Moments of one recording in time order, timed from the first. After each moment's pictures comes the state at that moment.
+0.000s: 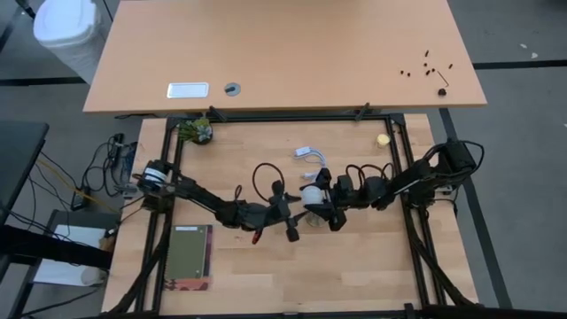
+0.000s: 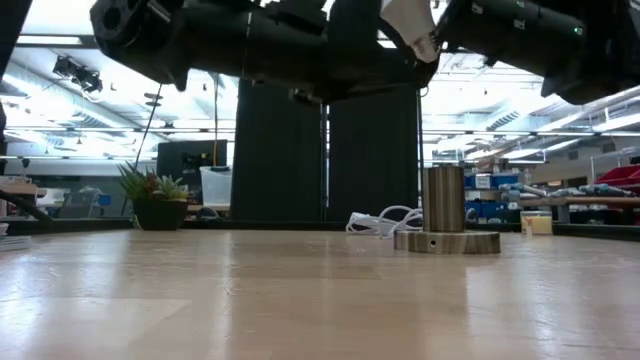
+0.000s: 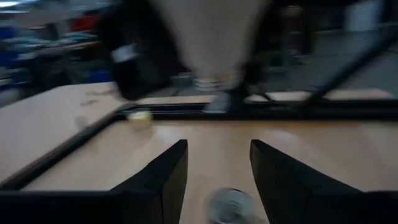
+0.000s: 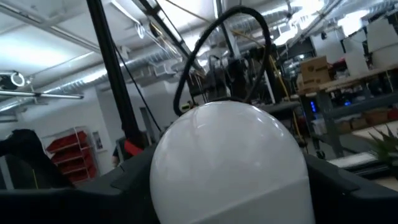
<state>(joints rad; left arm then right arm) -0.27 1.93 0.94 0.99 -0.61 0.10 0.20 1.62 0.47 1.52 0.13 0.26</state>
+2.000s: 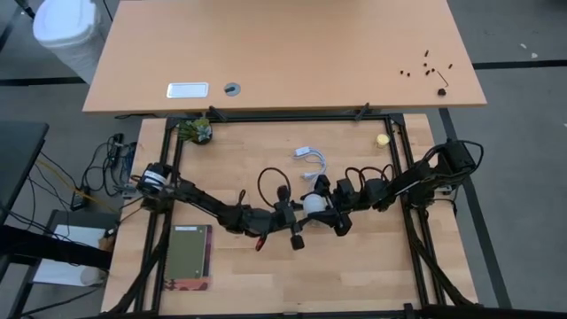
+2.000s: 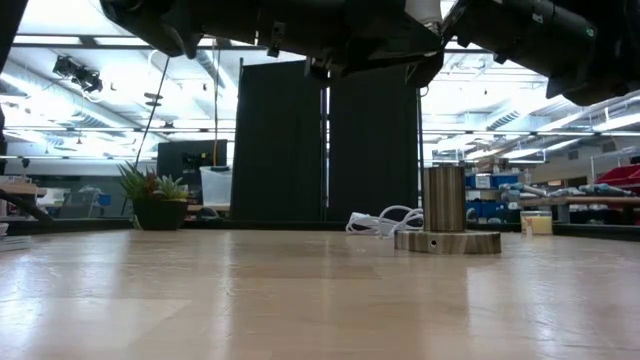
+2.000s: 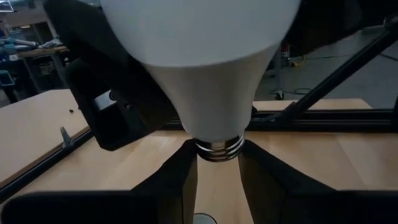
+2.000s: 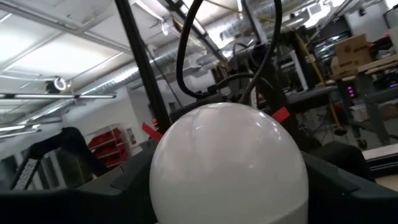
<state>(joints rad) -0.33 1.94 1.06 0.88 -0.60 0.10 0.20 1.63 0.45 1.53 0.04 0.35</state>
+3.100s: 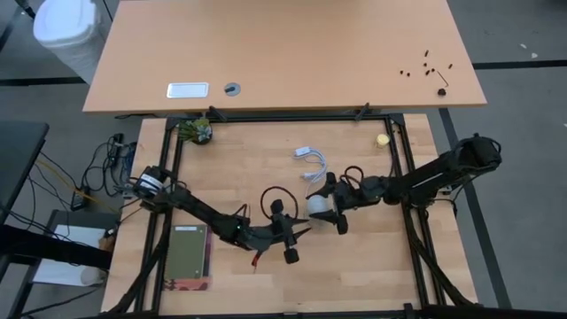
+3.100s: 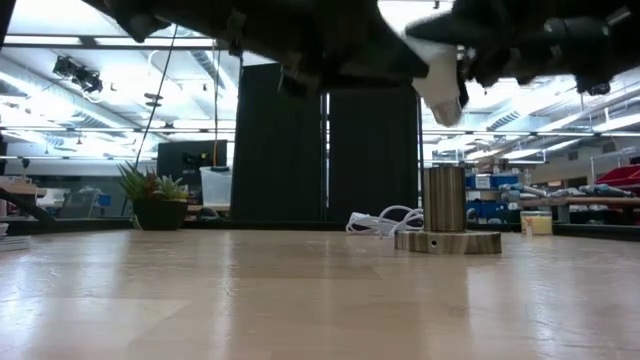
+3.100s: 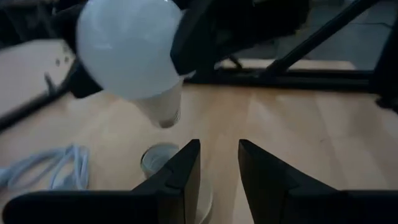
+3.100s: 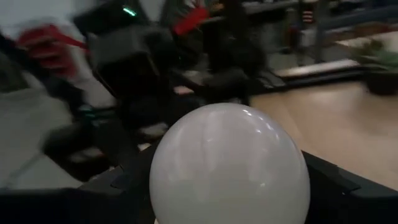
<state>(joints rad) -0.41 1.93 1.06 0.63 -0.70 -0.13 0.18 1.34 0.40 0.85 0.08 0.22</state>
